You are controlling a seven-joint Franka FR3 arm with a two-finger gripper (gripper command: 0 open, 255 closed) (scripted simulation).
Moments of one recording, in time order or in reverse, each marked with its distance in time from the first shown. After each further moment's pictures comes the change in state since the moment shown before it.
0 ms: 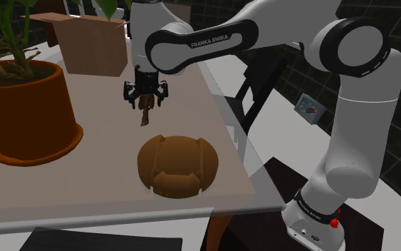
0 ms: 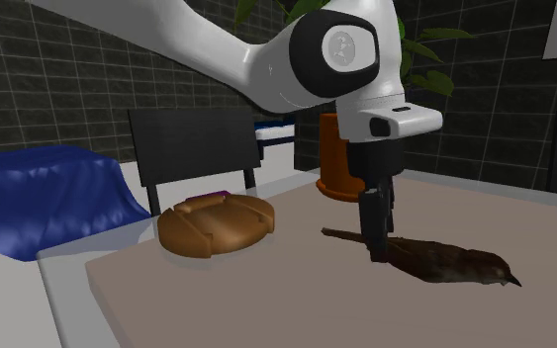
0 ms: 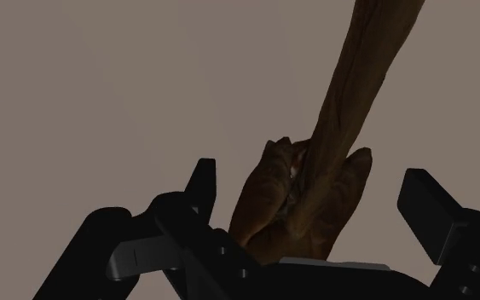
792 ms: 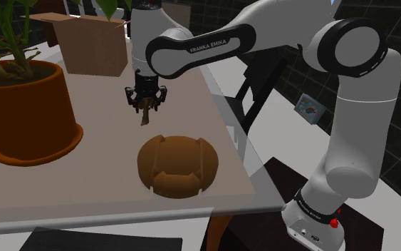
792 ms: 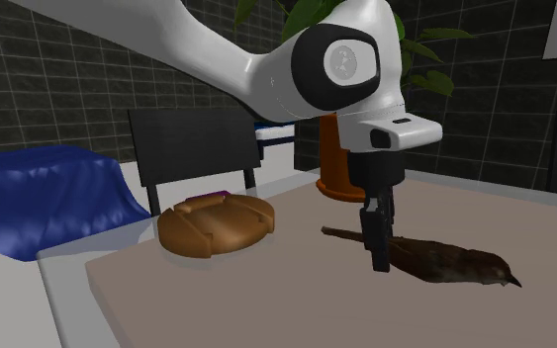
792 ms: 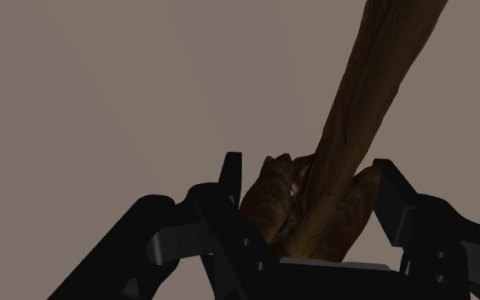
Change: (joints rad) arm 0.000 0.011 -0.003 -0.018 -0.008 0.028 0.006
